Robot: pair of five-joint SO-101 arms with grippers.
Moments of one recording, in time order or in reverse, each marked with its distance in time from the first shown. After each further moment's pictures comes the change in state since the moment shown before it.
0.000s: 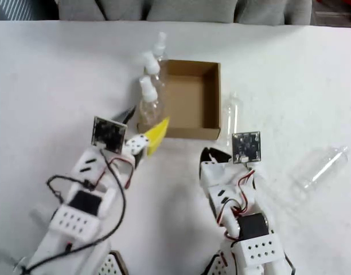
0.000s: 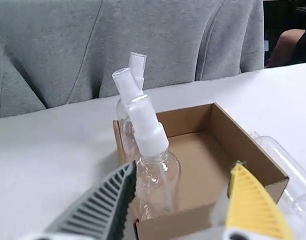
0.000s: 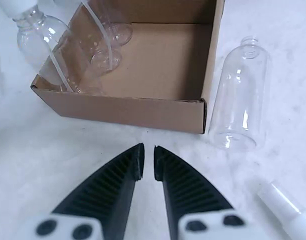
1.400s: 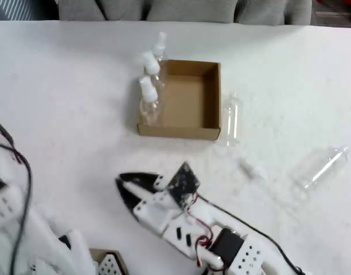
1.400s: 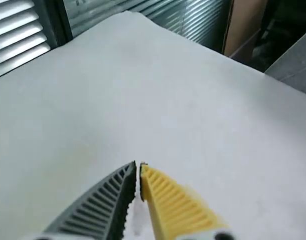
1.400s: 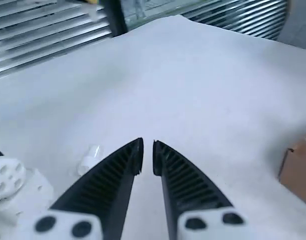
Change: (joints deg) left arm -56.0 23.3 -44.5 38.4 4.2; right arm -44.8 0.1 0.3 -21.9 0.0
